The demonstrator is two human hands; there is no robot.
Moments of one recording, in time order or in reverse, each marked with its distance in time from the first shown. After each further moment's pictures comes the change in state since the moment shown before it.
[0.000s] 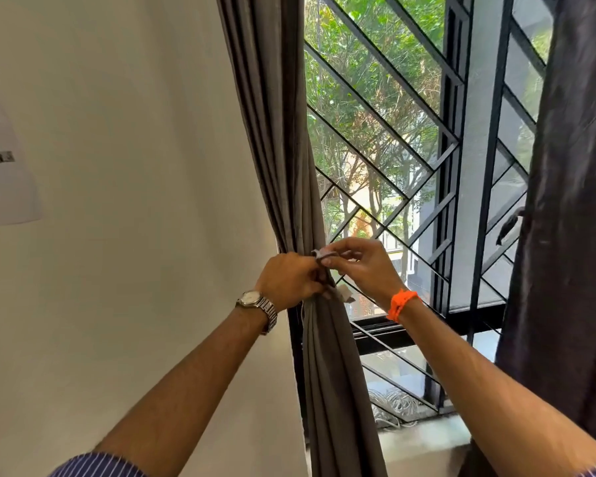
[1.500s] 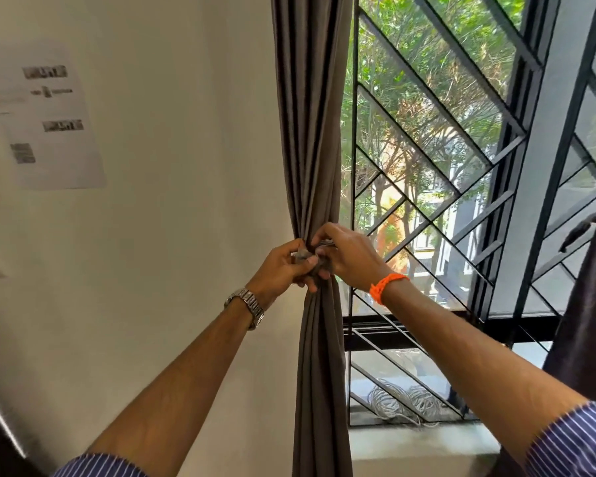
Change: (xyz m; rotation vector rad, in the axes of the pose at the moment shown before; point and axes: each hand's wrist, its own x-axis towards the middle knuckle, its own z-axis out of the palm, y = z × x) left_hand -0.068 -0.050 -0.016 -1.095 0.021 -0.469; right_hand 0.024 -0.007 0.079 -0.552 -0.245 -0.361
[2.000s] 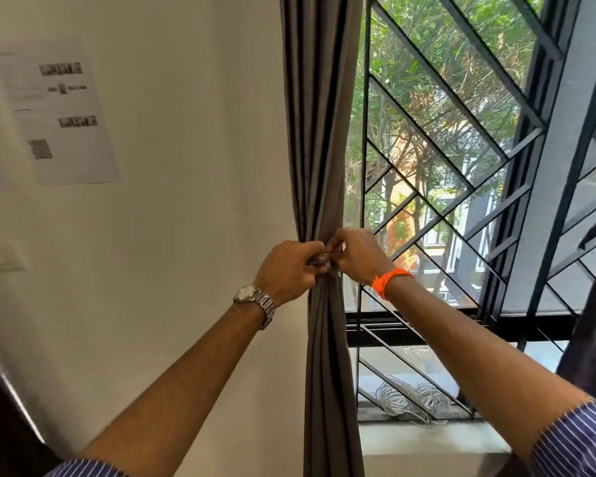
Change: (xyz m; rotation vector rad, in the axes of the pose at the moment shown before) left_hand -0.010 0.011 0.003 0.908 0.191 0.360; right_hand 0.006 -0.001 0.009 -0.008 -0.083 0.218
